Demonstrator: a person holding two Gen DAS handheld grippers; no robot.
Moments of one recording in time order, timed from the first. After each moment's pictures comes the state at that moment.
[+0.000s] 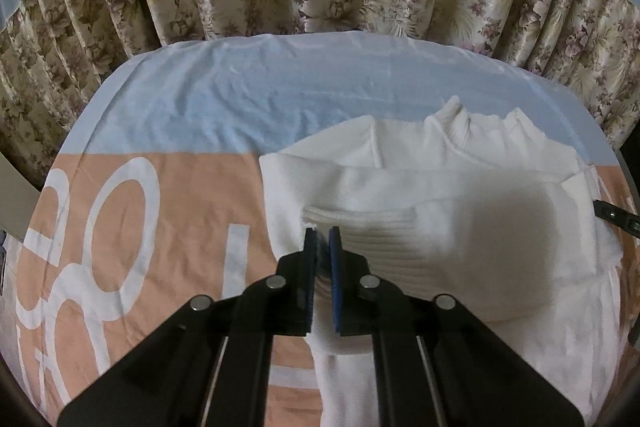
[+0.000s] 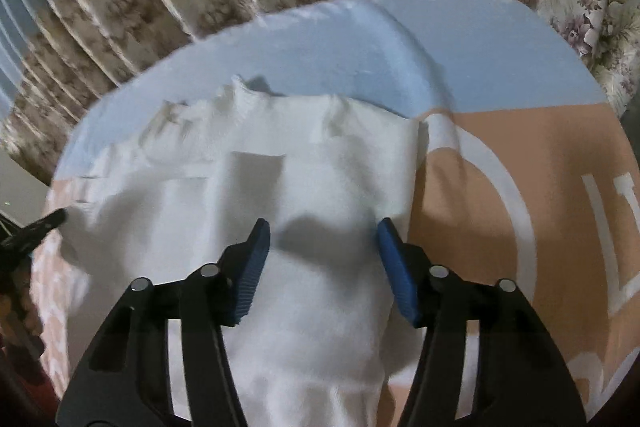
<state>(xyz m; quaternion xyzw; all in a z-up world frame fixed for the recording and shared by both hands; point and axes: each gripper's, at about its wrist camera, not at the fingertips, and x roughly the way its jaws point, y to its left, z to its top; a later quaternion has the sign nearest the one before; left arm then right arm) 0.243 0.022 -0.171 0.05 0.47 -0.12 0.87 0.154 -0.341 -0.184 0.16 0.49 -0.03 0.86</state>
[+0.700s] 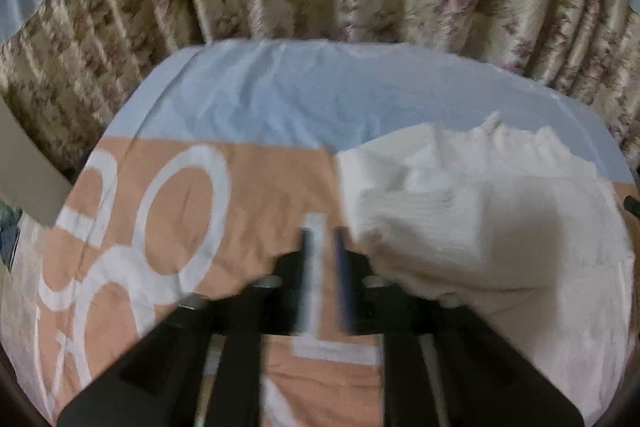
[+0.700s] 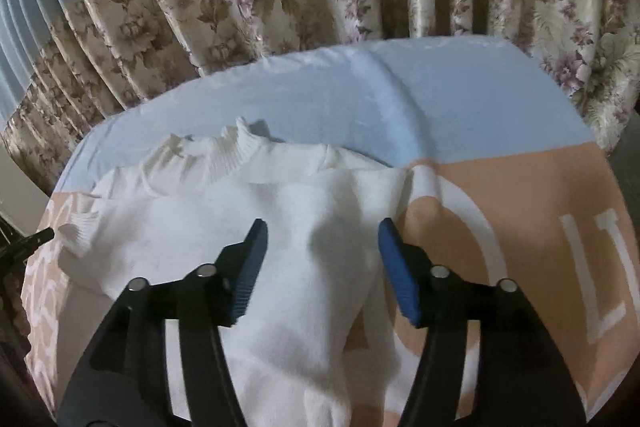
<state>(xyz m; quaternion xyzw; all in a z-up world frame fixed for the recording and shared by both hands) 0.228 0.061 -0.151 0.05 0.46 -0.08 0.88 0.139 -0.346 -0.158 0.15 0.42 -0.03 0.89</state>
